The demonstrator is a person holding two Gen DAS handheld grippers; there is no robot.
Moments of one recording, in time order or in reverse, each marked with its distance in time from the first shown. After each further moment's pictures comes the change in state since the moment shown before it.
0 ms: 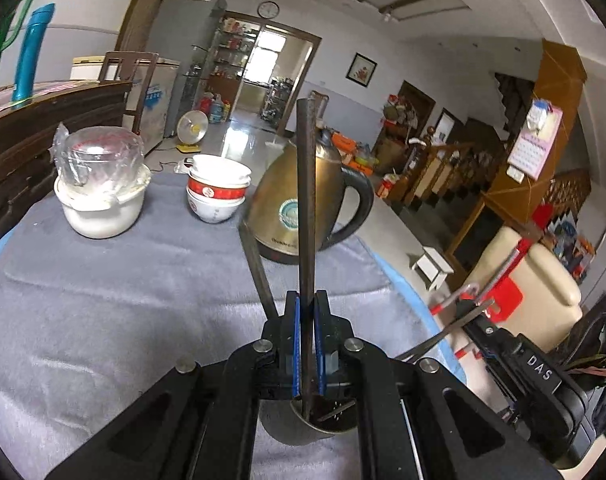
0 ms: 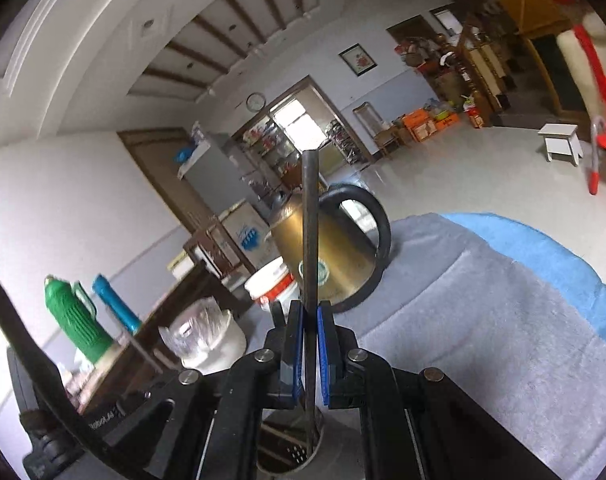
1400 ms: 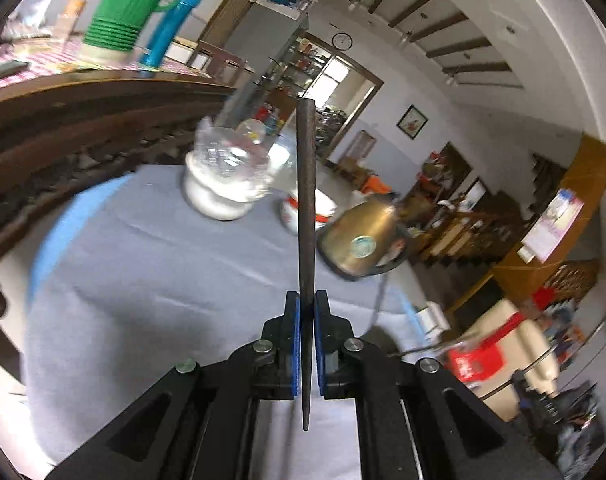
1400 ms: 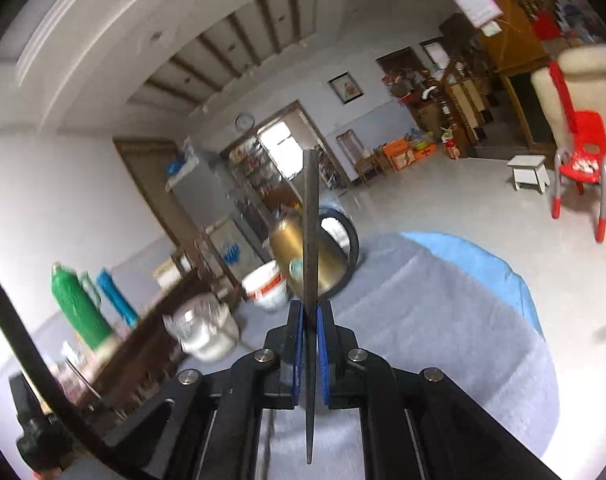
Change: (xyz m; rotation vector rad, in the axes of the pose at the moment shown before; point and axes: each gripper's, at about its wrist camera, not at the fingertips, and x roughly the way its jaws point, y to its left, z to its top) left arm -0.161 0.110 -0.027 -0.297 -0.118 0.023; right arm -0.150 0.029 -0.033 -0.020 -0.118 -0.098
